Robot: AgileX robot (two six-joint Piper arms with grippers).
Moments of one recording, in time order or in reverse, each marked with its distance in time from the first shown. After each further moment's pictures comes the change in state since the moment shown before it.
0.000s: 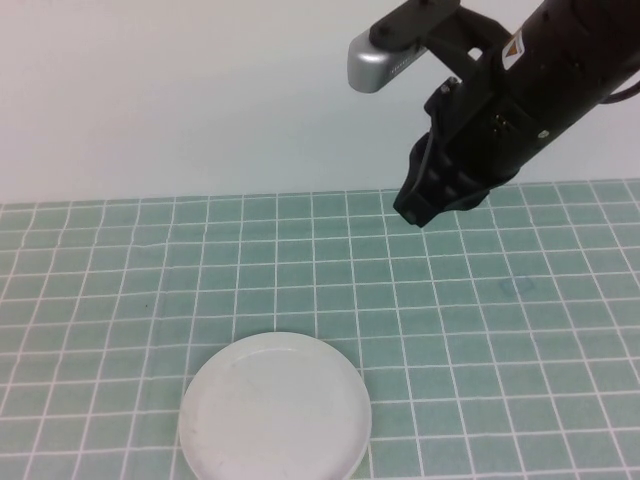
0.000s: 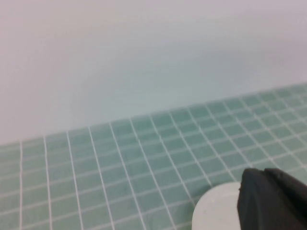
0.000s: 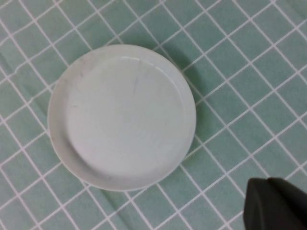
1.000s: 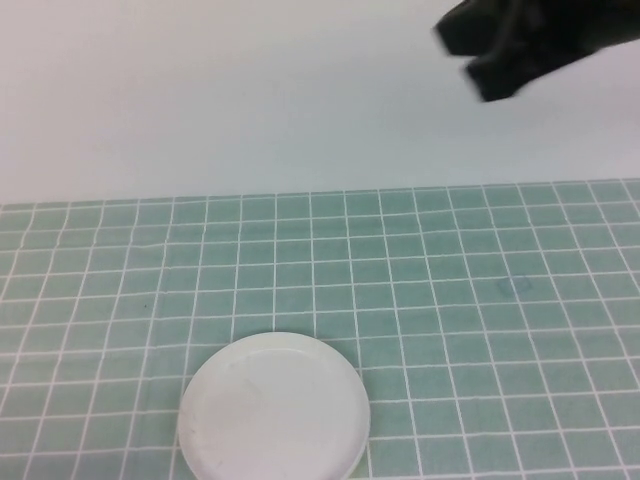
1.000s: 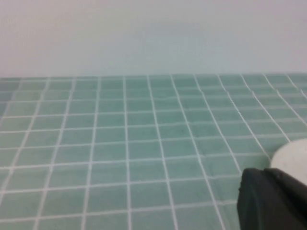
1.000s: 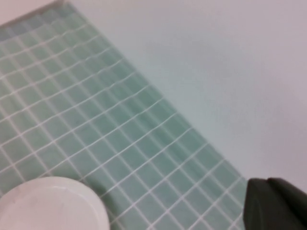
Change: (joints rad) right arm -0.006 -0.258 0.093 -0.067 -0.352 -0.026; left arm 0.000 -0.358 0.677 0.413 -0.387 -0.451
